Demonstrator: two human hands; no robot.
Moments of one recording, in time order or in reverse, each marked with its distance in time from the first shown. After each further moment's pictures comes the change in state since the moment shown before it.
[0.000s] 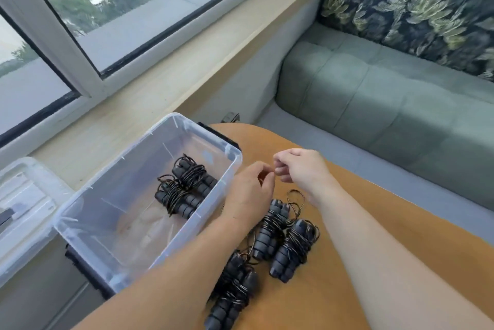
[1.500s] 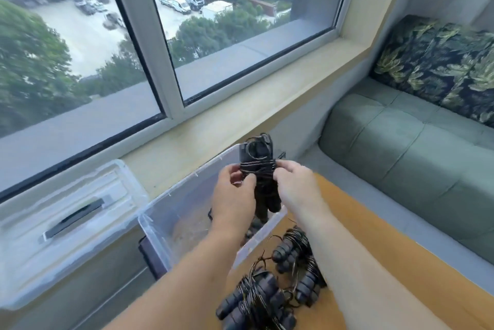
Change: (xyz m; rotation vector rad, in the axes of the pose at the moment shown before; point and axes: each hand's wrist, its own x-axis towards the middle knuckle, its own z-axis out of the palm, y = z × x) left_hand -0.028 0.007 -0.130 -0.554 0.492 -0.321; right_hand -0.053 -0.078 0.100 -0.056 -0.099 -0.267
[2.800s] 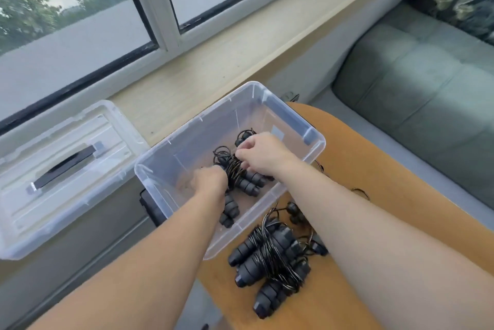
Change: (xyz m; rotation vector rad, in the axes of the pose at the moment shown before) left_hand 0.085 -0.125 -0.047 0.256 0.239 -0.604; right_hand 0.058 0.065 0.100 -0.485 -0.433 0.064
